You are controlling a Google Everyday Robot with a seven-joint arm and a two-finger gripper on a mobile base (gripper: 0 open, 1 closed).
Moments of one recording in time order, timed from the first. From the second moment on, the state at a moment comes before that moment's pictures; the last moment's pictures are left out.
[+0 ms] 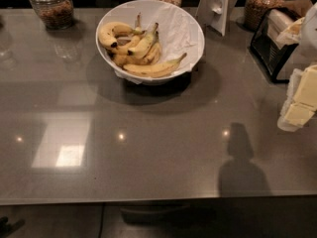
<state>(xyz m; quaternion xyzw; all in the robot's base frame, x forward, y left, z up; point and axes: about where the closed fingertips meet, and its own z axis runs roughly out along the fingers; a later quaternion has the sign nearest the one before) 0.438 -0.217 0.976 -0.60 0.78 -0.03 0.16</state>
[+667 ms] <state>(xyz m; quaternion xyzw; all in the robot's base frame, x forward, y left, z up) 0.444 -0.209 0.982 -0.62 0.76 -0.04 0.19</state>
